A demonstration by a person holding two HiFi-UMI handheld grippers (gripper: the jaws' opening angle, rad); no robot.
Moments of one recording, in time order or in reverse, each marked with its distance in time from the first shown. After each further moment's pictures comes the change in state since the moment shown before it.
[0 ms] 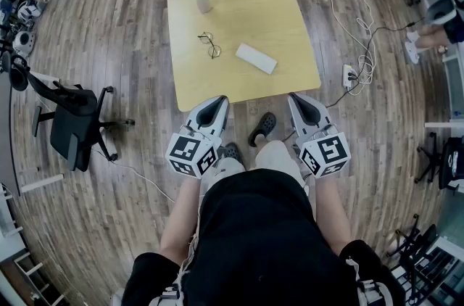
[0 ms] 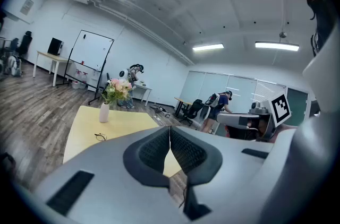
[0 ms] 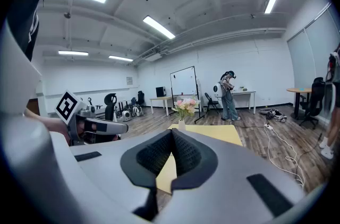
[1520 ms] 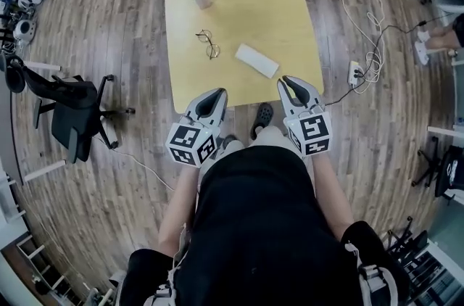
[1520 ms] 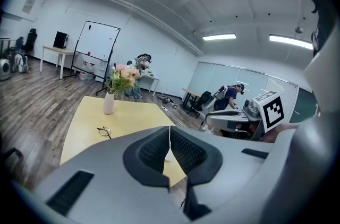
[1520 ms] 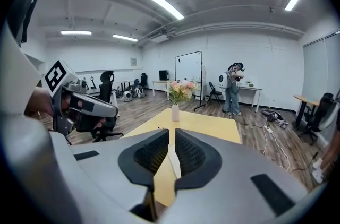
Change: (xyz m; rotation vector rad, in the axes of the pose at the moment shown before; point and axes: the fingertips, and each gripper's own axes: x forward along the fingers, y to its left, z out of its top) left arm 0.072 0.040 -0.012 -0.061 0.108 0.090; right arm 0.096 -0.068 -0.035 -0.143 0.190 0.028
